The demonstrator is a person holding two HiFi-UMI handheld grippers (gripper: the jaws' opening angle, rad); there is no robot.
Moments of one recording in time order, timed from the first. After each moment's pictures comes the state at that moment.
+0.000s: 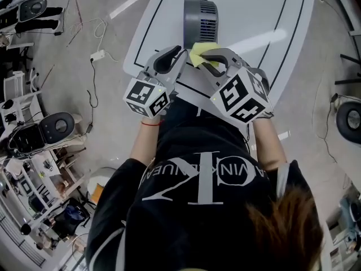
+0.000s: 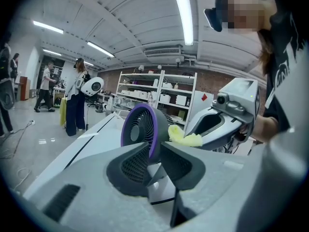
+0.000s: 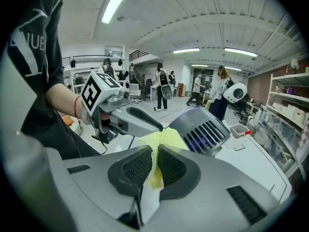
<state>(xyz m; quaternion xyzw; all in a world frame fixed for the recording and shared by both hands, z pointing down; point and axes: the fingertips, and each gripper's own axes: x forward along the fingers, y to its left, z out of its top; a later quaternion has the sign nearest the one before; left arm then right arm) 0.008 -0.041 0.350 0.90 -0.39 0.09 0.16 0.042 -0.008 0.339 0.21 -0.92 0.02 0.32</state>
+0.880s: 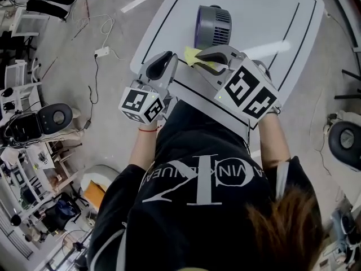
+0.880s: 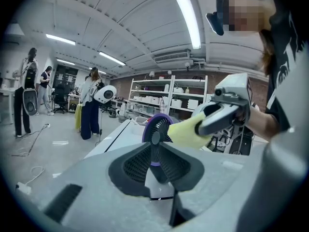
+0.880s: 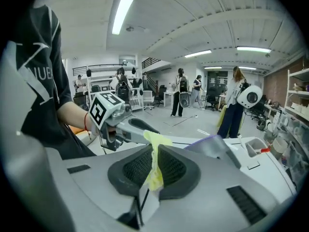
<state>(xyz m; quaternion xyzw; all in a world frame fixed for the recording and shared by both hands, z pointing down) -0.054 -0.031 0.333 0.87 -0.46 0.07 0.15 0.002 -0.004 0.298 0.11 -0.95 0.04 0.28</state>
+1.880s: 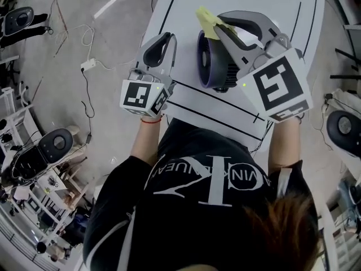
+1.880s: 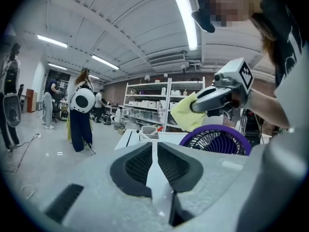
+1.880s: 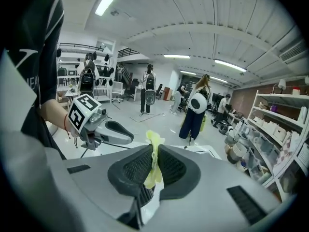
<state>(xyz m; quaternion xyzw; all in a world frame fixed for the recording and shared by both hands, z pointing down) -0.057 -0.185 0.333 0.89 -0.44 0.06 0.10 0.033 -0.185 0.259 0.30 -0.90 -0.03 0.32</state>
